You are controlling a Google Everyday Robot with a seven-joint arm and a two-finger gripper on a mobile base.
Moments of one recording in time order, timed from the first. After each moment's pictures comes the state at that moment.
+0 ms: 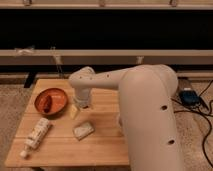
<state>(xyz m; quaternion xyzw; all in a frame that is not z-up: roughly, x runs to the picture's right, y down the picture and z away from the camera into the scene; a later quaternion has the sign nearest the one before) -0.135 0.141 0.833 -0.39 0.12 0.42 0.81</state>
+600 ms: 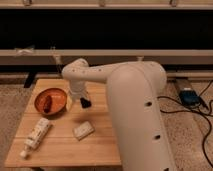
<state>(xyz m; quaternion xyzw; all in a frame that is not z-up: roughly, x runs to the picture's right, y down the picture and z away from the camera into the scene) -0.169 0.083 0.849 -0.35 0.11 0.43 0.83</state>
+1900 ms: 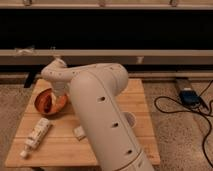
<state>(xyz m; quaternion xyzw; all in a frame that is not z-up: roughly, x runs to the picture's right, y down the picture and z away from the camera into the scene) -0.265 0.066 0.914 -0.30 0.10 0.41 0.86</state>
